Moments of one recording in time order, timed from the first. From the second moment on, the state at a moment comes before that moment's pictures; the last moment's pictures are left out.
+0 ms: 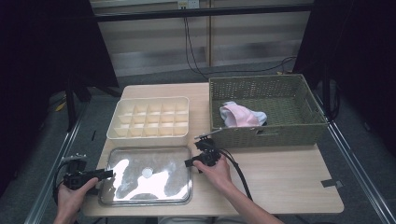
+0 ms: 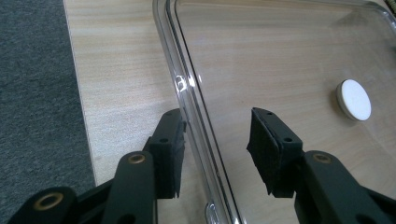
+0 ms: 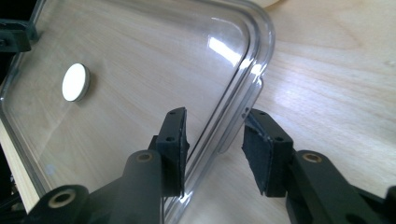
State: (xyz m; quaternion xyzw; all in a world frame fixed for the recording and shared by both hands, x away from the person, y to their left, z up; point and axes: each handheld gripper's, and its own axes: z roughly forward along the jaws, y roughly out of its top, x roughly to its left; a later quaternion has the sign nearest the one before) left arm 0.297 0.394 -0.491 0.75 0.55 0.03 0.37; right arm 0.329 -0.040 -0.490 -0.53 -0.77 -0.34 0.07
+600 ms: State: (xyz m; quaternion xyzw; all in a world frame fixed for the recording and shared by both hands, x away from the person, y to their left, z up) left arm 0.298 0.393 -0.491 0.74 0.56 0.04 0.37; right arm 0.333 -0.044 -0.490 -0.53 -0.77 -0.35 0.06
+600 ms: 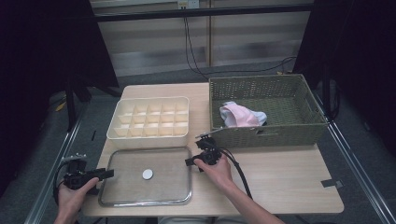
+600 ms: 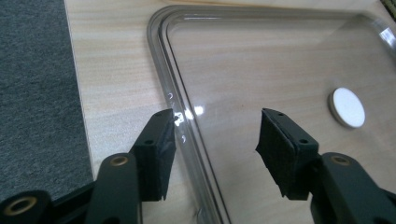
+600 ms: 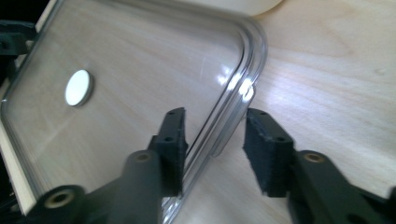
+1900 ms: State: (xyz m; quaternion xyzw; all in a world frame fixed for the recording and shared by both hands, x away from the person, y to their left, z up) left arm 0.272 0.310 -0.443 0.77 0.45 0.05 0.45; right arm 0.314 -0.086 -0.454 -0.45 -0.78 -0.44 0.03
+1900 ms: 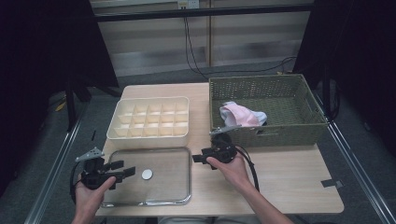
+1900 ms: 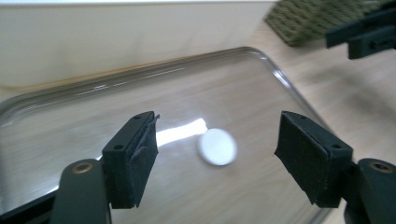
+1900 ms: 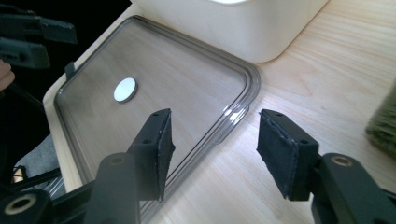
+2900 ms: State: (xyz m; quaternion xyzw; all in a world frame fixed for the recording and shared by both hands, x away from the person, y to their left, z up) left arm 0.238 0.233 -0.454 0.81 0.37 0.03 0.46; right arm 0.299 -0.171 -0.402 -0.44 -0.75 -0.50 -0.03
